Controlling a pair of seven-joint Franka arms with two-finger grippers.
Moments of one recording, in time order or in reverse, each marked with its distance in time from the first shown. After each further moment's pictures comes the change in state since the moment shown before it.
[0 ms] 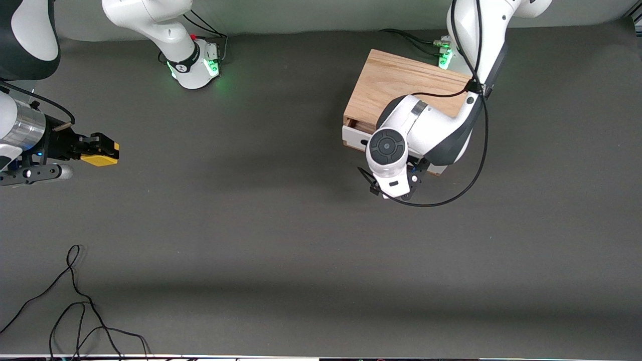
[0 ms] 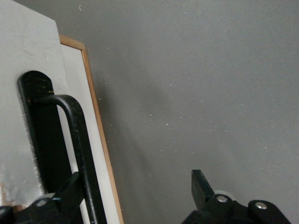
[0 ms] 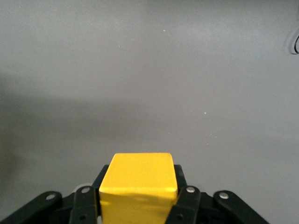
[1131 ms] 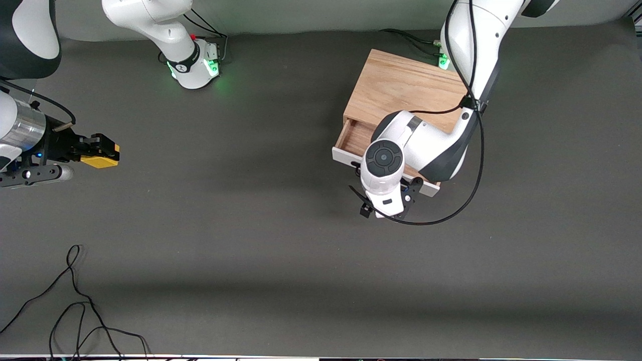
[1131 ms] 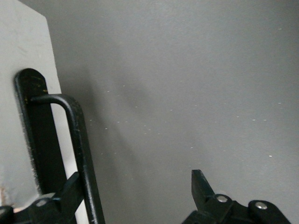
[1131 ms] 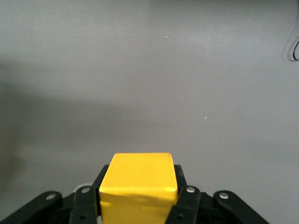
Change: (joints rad) left arm 0.001 0.105 0.007 0.162 0.029 0.106 -0.001; right arm 0.002 0.010 0.008 0.024 0.000 0.002 0.000
